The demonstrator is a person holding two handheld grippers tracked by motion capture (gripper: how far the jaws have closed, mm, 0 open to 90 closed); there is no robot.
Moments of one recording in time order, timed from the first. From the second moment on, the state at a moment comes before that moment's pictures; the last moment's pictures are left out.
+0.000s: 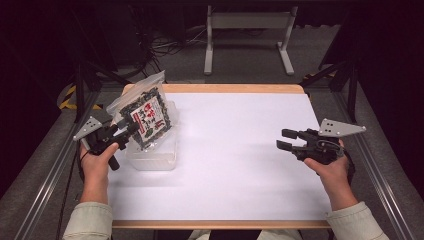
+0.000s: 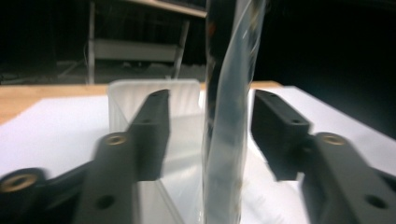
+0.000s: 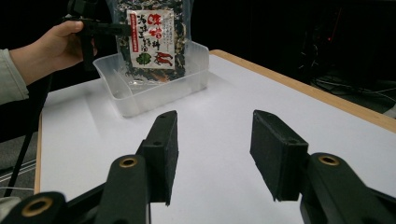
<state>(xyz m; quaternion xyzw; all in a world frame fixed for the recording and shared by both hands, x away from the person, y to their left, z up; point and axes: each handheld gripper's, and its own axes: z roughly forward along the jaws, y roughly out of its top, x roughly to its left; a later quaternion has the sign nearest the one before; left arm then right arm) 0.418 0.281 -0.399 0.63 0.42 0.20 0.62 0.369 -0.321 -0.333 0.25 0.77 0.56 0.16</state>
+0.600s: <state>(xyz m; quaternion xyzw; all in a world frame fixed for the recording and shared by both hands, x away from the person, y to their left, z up) 0.391 0.284 -0.383 0.64 0.44 0.25 0.58 0.372 -0.318 -0.333 0.24 0.77 0.57 0.15</state>
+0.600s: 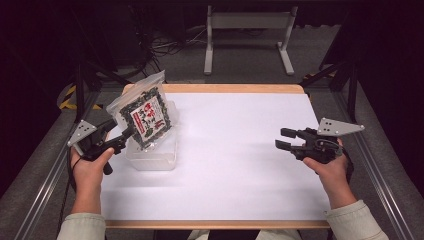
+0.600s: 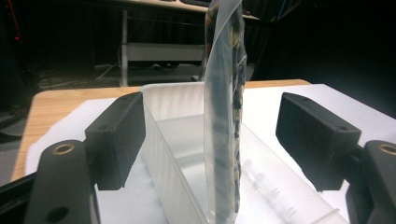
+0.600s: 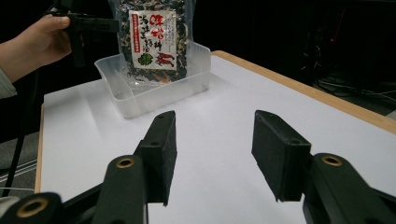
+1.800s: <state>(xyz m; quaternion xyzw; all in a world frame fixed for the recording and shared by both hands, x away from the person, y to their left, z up) 0.302 0.204 -0.342 0.72 0.36 0.19 0.56 0.368 -0.322 -0.337 0.25 0.77 0.57 0.15</state>
